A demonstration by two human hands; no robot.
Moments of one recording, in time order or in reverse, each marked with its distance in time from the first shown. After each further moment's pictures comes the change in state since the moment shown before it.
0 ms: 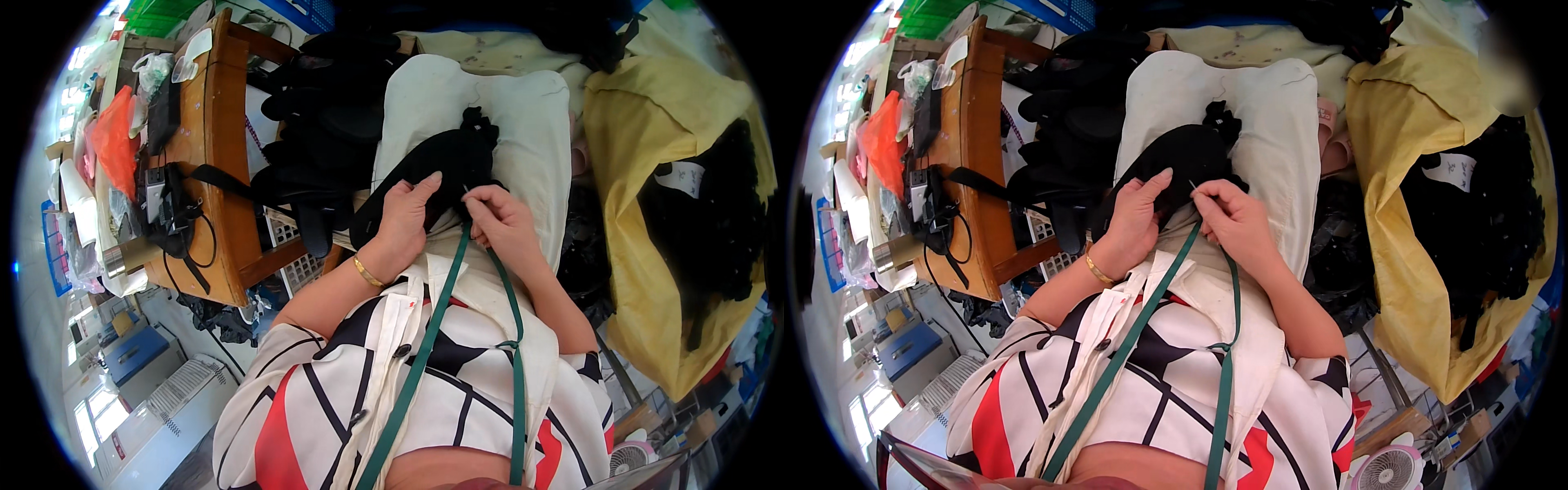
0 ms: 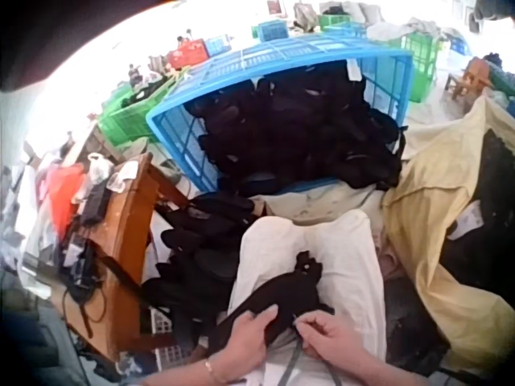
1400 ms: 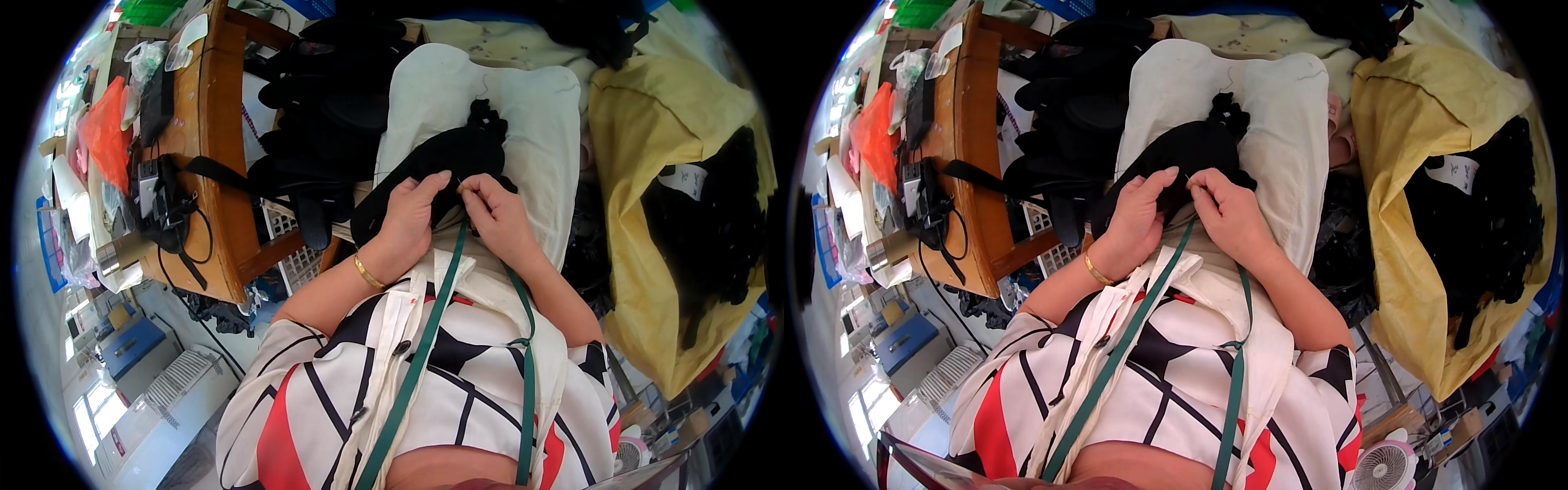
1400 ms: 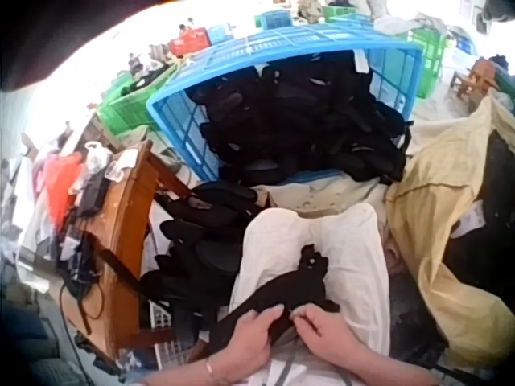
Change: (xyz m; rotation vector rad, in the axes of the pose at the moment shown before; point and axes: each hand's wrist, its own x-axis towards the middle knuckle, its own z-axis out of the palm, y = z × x) left_hand -0.007 0.004 -0.004 -0.097 -0.027 -0.054; right_hand 0.021 0.010 0.014 -0.326 0.000 -0.239
